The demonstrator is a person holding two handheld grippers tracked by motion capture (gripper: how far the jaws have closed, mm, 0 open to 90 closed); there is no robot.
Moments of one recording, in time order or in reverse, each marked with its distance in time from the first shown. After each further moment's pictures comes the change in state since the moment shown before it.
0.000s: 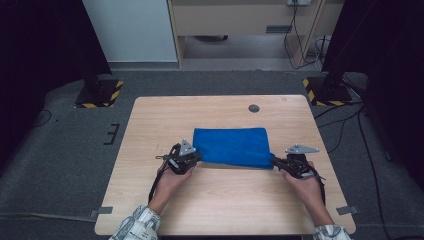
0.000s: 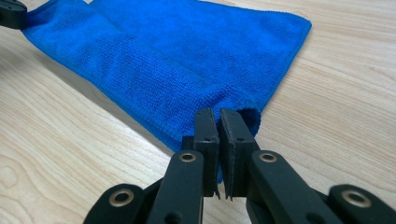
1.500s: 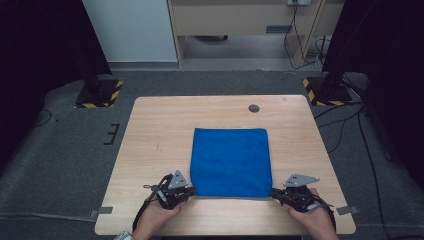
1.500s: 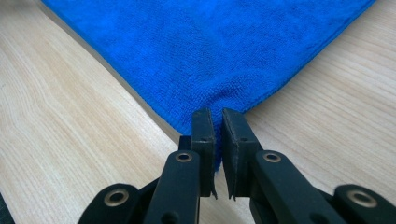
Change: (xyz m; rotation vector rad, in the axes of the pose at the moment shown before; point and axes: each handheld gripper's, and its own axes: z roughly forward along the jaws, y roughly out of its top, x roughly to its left) left arm -0.055 -0.053 -0.067 0.122 -0.150 0.026; right arm 0.060 -0.049 -0.051 0.150 0.096 -0.141
